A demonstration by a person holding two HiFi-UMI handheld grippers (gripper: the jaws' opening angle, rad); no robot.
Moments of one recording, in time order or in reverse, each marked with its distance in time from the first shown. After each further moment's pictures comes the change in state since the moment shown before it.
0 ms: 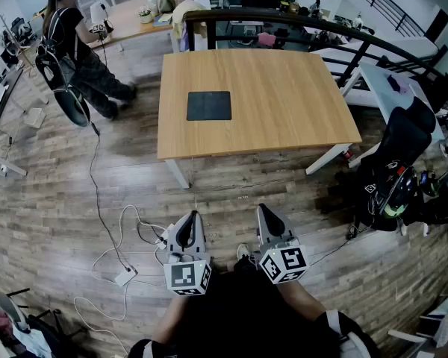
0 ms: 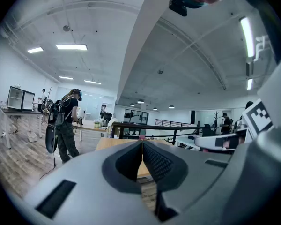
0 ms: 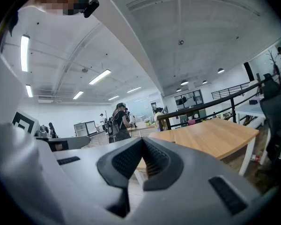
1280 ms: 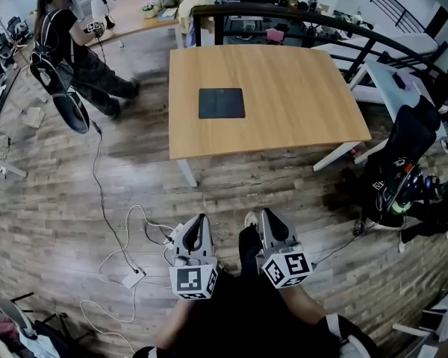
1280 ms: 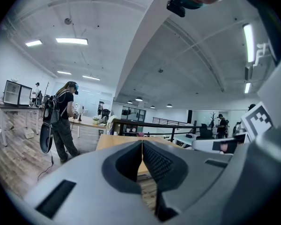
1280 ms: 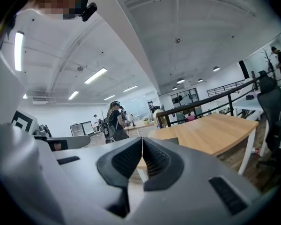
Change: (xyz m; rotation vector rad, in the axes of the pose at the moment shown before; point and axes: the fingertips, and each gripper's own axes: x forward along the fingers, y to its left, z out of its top) left arm -0.002 0.057 -0.009 -0.021 0.032 -0.043; right arm 0.033 0.048 -0.029 0.029 0.010 -0.046
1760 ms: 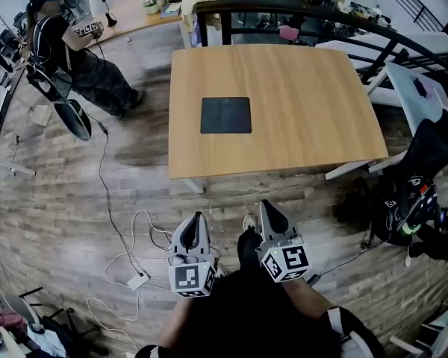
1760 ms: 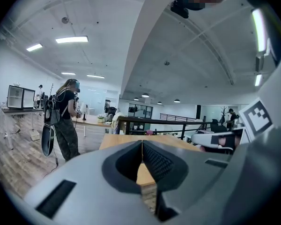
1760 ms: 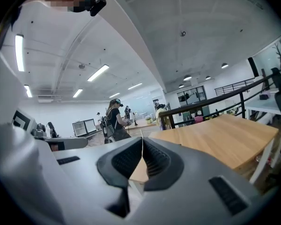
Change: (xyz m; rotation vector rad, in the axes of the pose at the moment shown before) left arm 0.133 0.027 0.006 0.009 0.041 0.102; right arm 0.139 -0.069 0.032 -0.035 0.027 0.083
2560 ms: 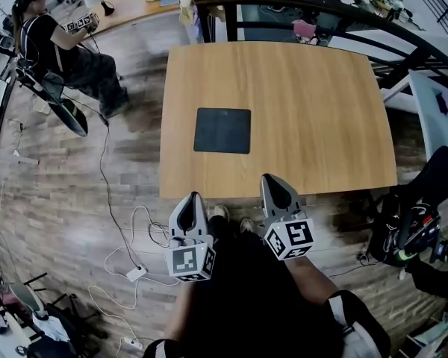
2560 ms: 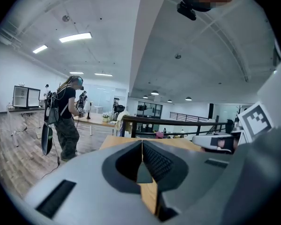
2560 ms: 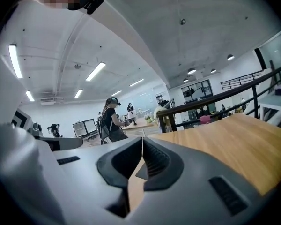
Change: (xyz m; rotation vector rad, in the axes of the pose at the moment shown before) left arm 0.189 0.011 0.040 -0.039 0.024 0.123; right arm 0.176 -0.119 0.049 0.020 0.051 0.072
